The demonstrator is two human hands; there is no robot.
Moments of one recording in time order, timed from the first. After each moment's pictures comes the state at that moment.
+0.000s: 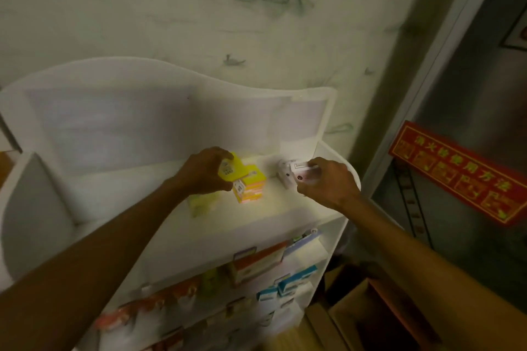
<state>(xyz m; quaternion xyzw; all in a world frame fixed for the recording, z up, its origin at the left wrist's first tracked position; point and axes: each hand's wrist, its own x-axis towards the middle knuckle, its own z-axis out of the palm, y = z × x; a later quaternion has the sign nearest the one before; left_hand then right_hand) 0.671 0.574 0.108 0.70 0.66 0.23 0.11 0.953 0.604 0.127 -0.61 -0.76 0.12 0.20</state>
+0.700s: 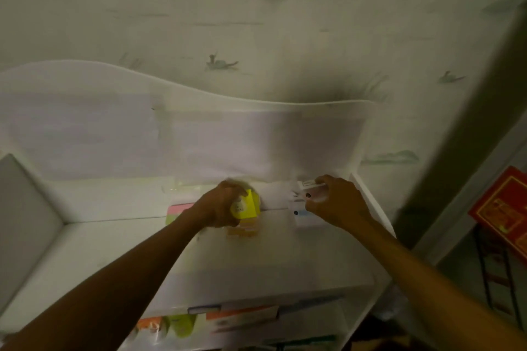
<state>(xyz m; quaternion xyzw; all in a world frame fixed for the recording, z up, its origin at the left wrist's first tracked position) 0.738 0.718 0.030 0.64 0.76 0.10 0.12 0.991 0.837 0.063 -0.50 -0.83 0.21 0.16</state>
